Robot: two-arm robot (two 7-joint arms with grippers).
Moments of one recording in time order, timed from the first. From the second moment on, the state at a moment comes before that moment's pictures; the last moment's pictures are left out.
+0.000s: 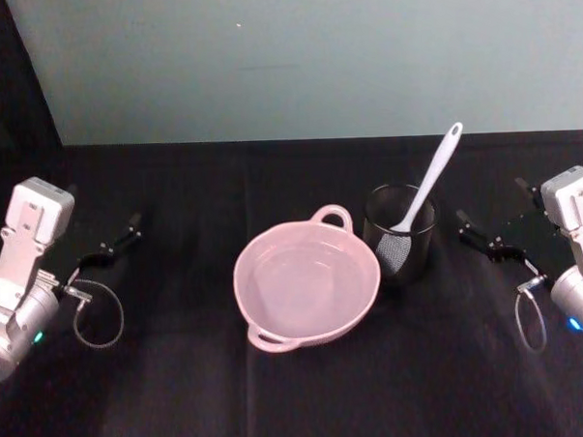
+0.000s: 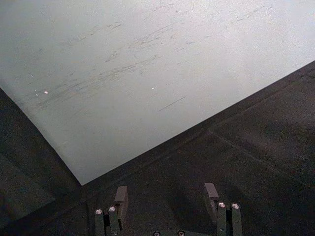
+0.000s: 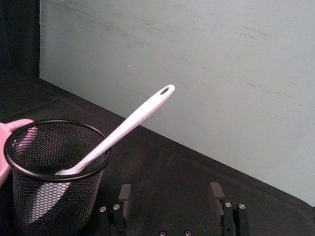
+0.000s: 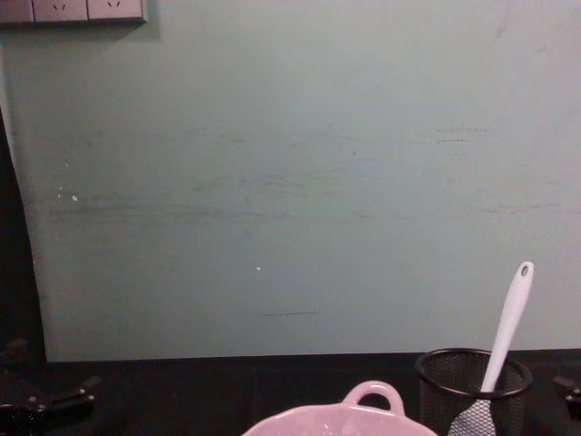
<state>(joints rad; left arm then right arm) -0.20 0.60 0.45 -1.41 -0.25 -0.12 0.03 0.20 0.60 -0.45 -1.41 0.25 -0.12 -0.03</state>
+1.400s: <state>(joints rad) -0.20 0.60 0.45 -1.41 -0.25 -0.12 0.03 0.20 0.60 -0.45 -1.41 0.25 -0.12 -0.03</state>
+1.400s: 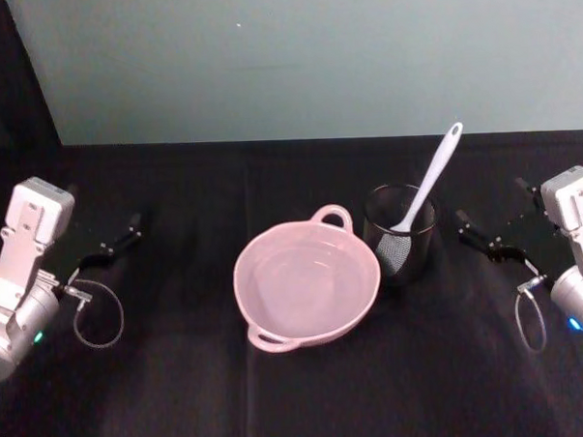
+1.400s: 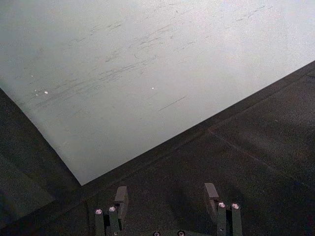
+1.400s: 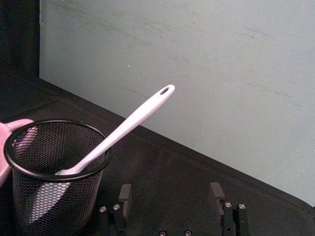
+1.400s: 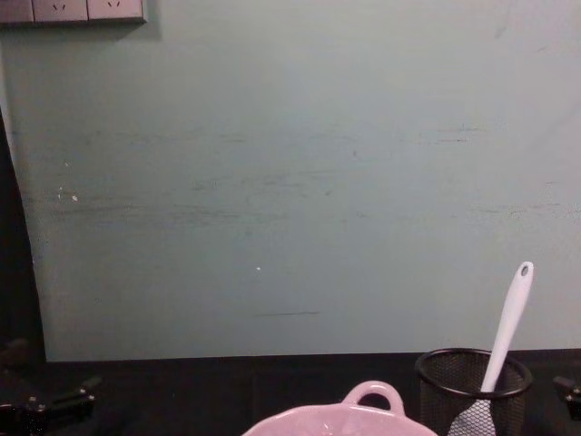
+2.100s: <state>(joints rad) -0.20 0.60 0.45 -1.41 -0.25 -0.12 0.03 0.02 0.60 -0.31 -1.60 0.47 -0.14 0.06</state>
